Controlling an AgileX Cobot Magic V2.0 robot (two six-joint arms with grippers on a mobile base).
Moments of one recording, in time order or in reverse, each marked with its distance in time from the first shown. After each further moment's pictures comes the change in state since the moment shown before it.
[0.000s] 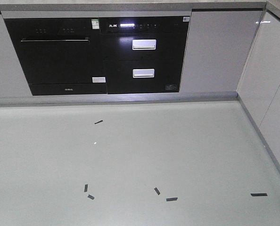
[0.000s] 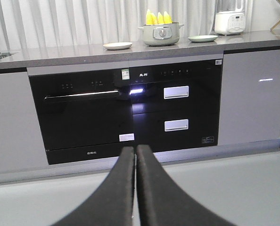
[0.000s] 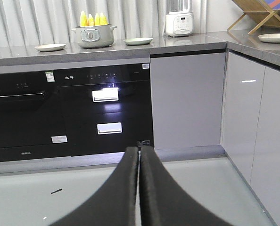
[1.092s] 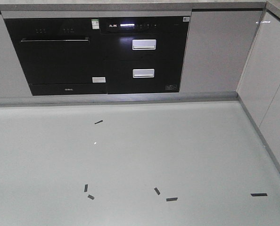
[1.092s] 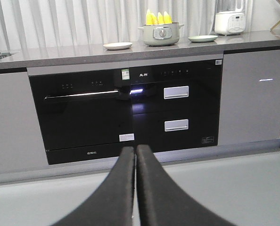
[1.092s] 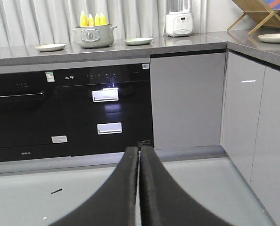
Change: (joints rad) left arm 0.000 0.000 0.000 0.000 0.000 0.000; right arm 0.000 0.000 0.000 0.000 0.000 0.000
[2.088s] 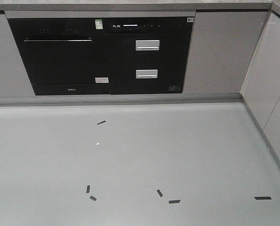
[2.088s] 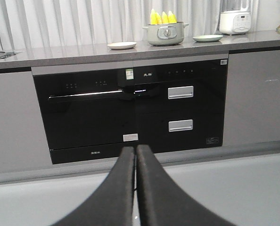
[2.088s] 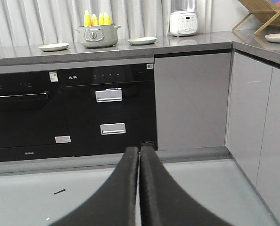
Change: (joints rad) left arm 0.000 0.000 0.000 0.000 0.000 0.000; right arm 0.000 0.000 0.000 0.000 0.000 0.000
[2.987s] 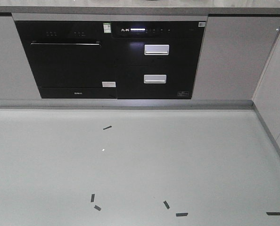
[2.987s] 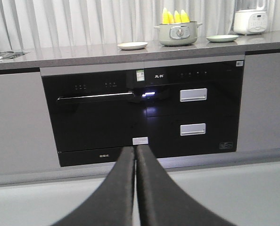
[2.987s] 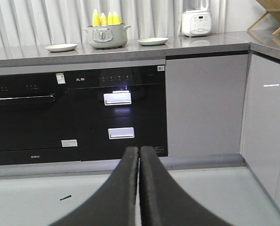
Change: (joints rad) left arm 0.000 0.000 0.000 0.000 0.000 0.000; right arm 0.000 0.000 0.000 0.000 0.000 0.000
